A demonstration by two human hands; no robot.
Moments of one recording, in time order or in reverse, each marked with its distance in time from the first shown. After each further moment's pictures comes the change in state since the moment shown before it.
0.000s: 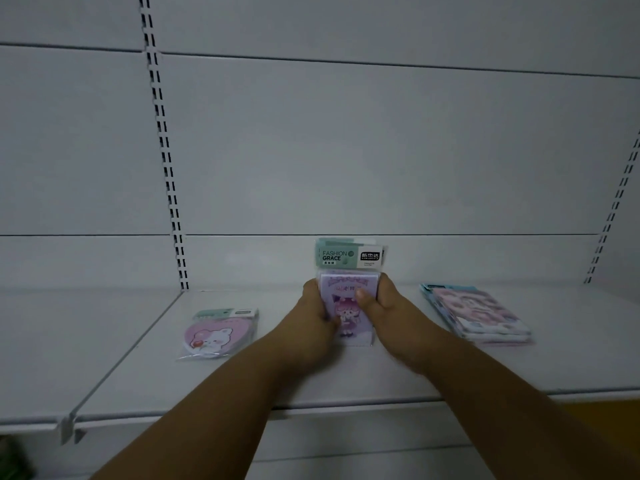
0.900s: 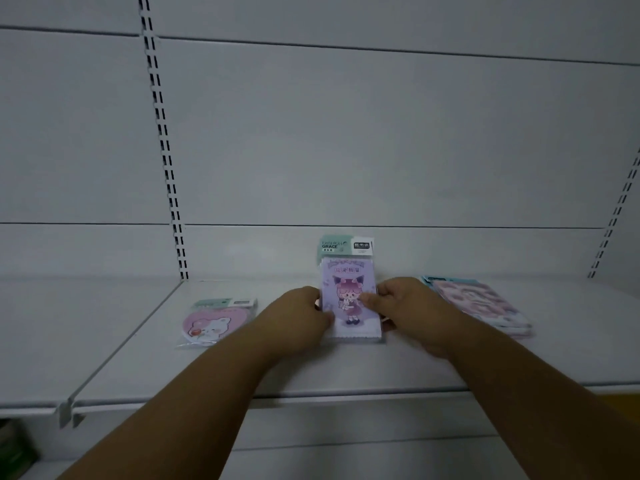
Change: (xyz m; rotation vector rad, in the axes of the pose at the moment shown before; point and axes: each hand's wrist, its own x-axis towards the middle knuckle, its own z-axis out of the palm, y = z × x) left_hand -0.001 -0.002 -0.013 0.381 -0.028 -0.140; right_hand 0.005 0.003 -0.026 -0.229 -0.006 0.183
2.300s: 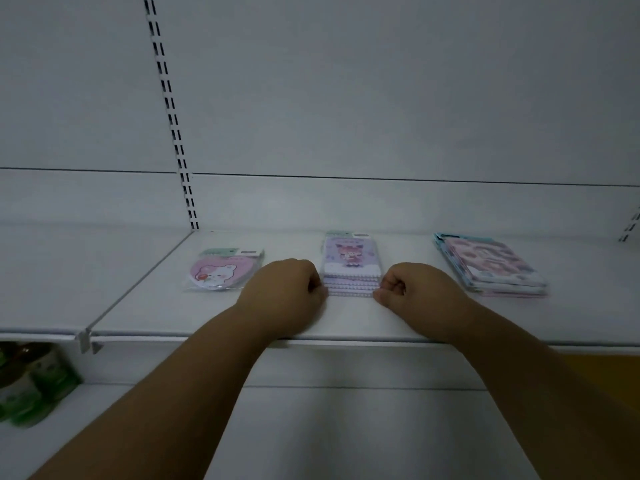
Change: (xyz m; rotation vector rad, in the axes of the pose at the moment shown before) left_hand -0.031 -0.016 0.015 0.399 0.160 0.015; right_hand -0.027 0.033 0.006 -0.540 0.013 -0.203
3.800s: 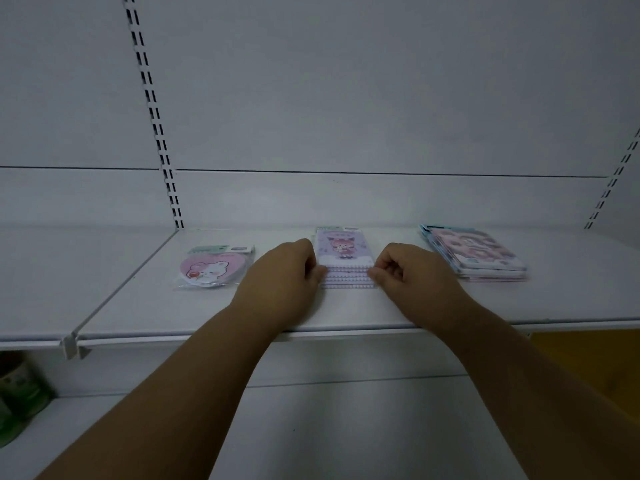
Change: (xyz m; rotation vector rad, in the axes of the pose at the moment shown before) left_hand -0.001 0.004 -0.004 -0.122 0.131 0.029; right_hand -0.011 -0.014 -0.001 -0.006 0.253 -0.076
